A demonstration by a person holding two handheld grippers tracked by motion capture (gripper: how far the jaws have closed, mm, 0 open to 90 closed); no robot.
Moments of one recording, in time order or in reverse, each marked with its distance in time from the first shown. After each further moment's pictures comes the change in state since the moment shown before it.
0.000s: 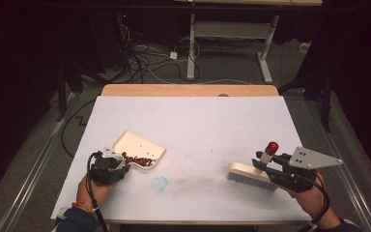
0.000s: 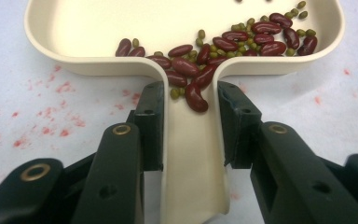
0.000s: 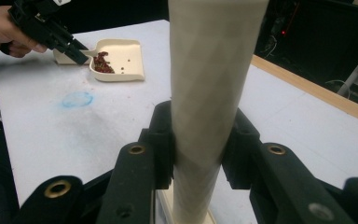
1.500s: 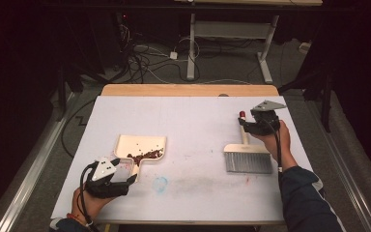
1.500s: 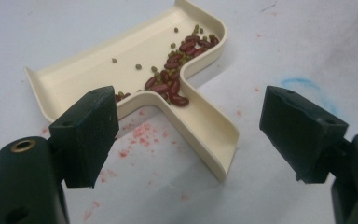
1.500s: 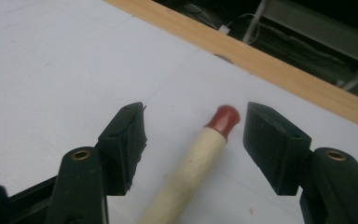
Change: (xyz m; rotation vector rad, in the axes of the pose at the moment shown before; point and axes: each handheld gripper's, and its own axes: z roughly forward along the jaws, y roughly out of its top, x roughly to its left) left arm -0.022 -0.024 -0.029 -0.272 -0.064 0.214; right arm -0.118 0.007 0.139 0.246 -0.348 0.100
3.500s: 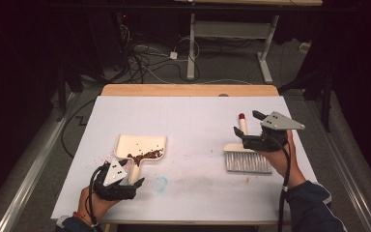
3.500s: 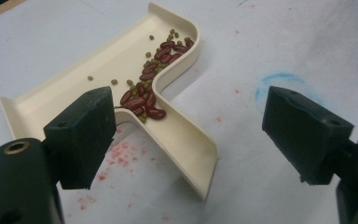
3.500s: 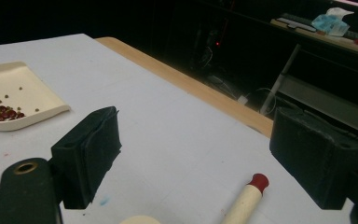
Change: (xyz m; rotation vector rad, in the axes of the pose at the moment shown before) left arm -0.018 0.005 0.010 0.014 0.000 0.125; right arm 0.048 0.004 -0.080 -0.290 0.088 -0.071
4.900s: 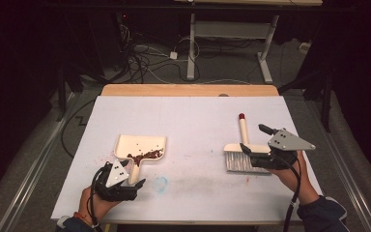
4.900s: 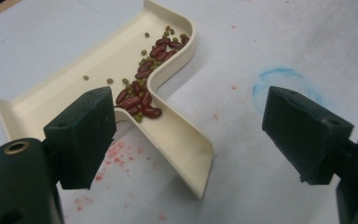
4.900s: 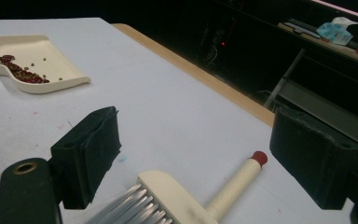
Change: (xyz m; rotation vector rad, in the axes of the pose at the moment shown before) left arm -0.003 0.000 0.001 0.012 0.000 0.023; right arm 0.016 -0.021 -0.038 0.007 0.019 -0.081
